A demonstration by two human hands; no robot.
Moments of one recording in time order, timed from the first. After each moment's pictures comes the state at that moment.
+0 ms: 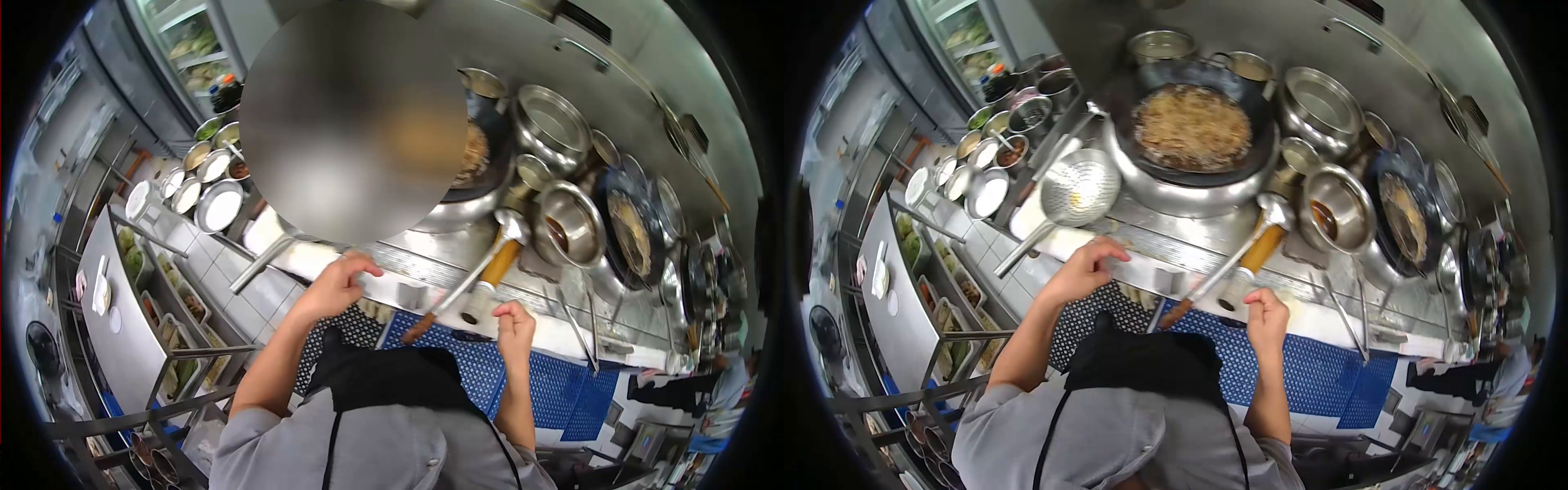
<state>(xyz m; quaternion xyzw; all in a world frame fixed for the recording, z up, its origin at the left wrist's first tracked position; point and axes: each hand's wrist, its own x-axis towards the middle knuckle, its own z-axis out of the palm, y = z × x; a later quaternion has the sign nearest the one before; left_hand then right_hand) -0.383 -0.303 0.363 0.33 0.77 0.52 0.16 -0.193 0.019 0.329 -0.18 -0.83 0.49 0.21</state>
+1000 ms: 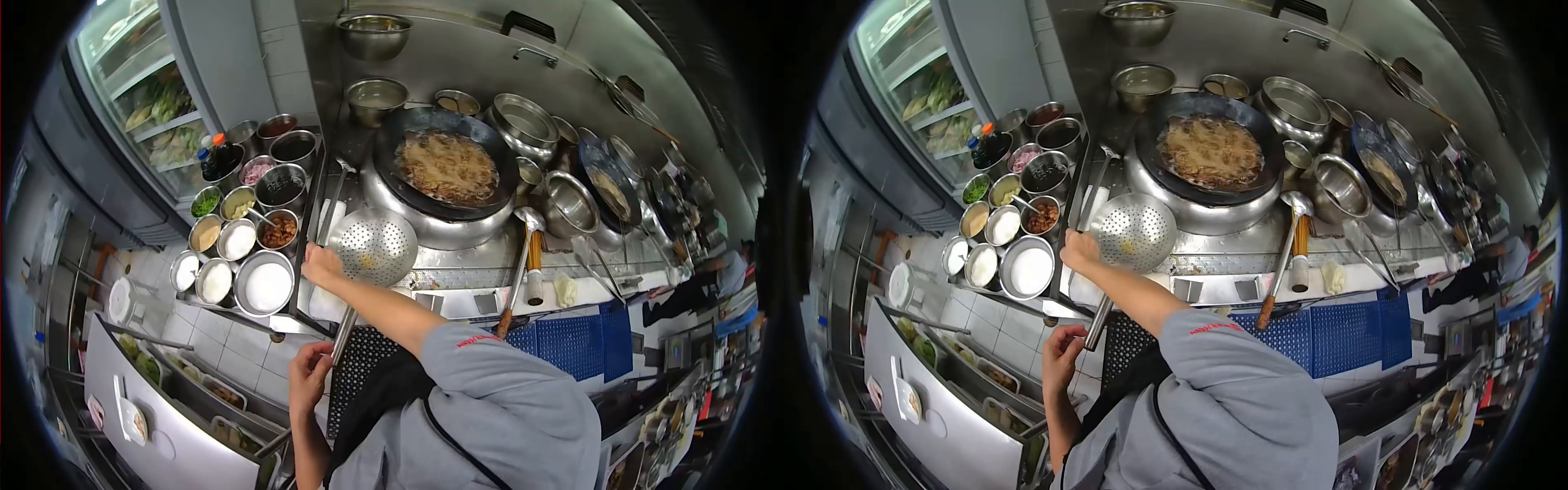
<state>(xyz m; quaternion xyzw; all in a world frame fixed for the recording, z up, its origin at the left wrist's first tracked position) -0.427 -0.588 0.326 0.10 0.71 0.68 0.17 -0.612 -0.418 0.281 -0.18 -0.90 0.39 0.02</state>
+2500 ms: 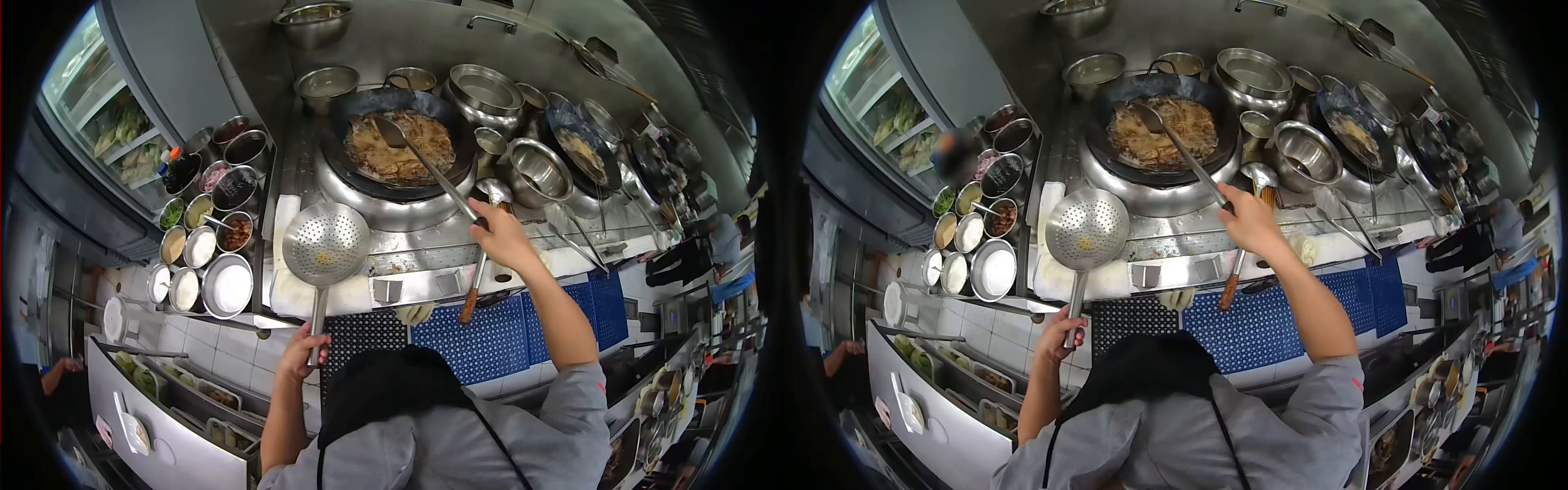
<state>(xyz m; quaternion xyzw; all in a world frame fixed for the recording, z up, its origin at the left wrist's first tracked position) -0.449 -0.529 0.278 -0.06 0.48 0.72 0.49 -0.327 -0.120 0.475 -0.25 -0.93 0.26 0.09</state>
